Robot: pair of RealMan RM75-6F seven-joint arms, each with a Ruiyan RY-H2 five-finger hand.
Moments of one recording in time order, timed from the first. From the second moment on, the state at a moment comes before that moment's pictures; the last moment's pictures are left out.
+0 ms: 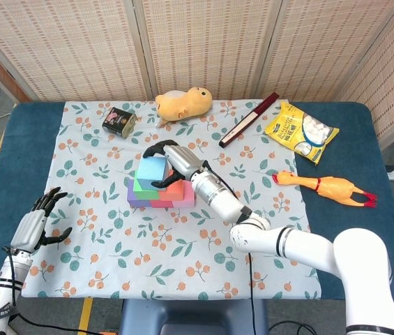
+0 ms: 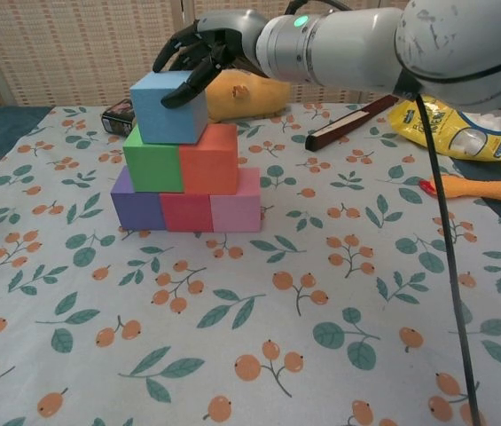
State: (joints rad) left arm -0.33 -1.28 -0.10 -1.45 1.37 1.17 -0.35; right arm 1.24 -1.64 0.43 -1.21 -0.87 0.58 0.19
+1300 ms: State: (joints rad) left arm -0.33 -1.29 -0.09 -1.44 1.38 1.16 -0.38; right arm 1.16 -1.67 0.41 -1.20 -1.09 0.66 0.30
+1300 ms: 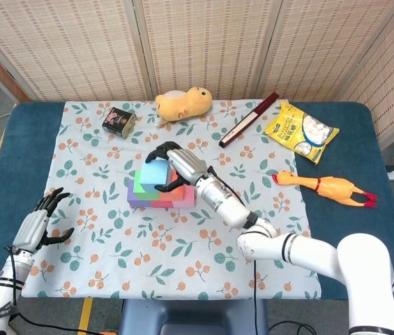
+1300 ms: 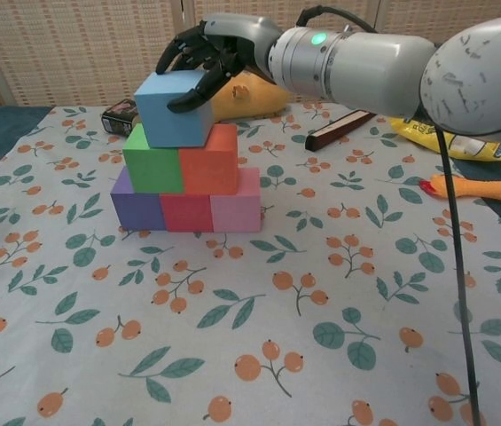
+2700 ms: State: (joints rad) left arm -0.34 -1.28 -0.08 -1.43 1.39 1.14 -0.42; right arm 1.16 -1.67 0.40 -1.19 -1.09 0.63 0.30
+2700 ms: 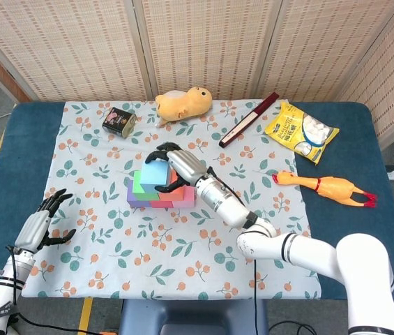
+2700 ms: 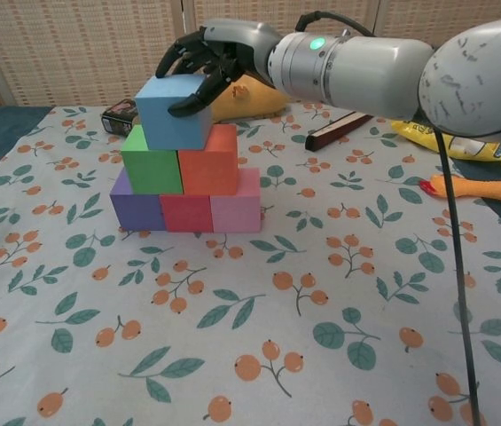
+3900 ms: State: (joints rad) left arm -0.35 -1.29 -0.08 -1.43 1.39 1.14 -0.42; right arm 1.16 -1.68 0.41 -1.19 -1.08 0.66 0.27
